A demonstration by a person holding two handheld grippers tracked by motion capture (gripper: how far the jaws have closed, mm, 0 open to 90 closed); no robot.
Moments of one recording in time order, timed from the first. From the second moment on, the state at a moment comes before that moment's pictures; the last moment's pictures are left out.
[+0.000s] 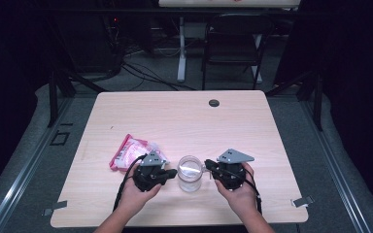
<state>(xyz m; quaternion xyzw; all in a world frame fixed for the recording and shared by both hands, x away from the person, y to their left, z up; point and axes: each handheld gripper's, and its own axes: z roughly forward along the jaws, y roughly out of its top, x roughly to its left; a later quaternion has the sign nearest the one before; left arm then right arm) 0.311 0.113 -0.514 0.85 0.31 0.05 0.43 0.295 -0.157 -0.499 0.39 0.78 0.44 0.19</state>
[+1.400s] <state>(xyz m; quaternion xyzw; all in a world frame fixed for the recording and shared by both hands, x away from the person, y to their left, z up) 0.311 0.104 -0.484 0.83 0.30 0.05 0.47 0.259 -0.122 -0.493 0.28 0.82 0.42 0.27</state>
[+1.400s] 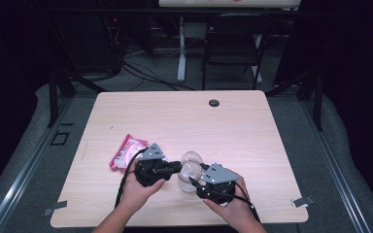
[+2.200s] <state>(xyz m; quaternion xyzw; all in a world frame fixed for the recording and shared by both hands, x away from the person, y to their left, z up) 0.316 0.099 -0.504 0.83 0.32 0.07 0.44 0.260 -0.123 -0.490 0.28 0.82 0.42 0.28</state>
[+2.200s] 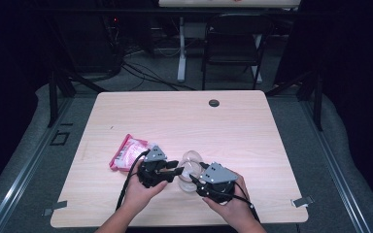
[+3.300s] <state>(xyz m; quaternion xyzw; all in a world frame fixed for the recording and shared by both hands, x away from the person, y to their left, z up) 0.317 0.100 -0.509 0.83 0.32 0.06 0.45 0.256 -0.146 -0.484 0.30 0.80 0.45 0.26</state>
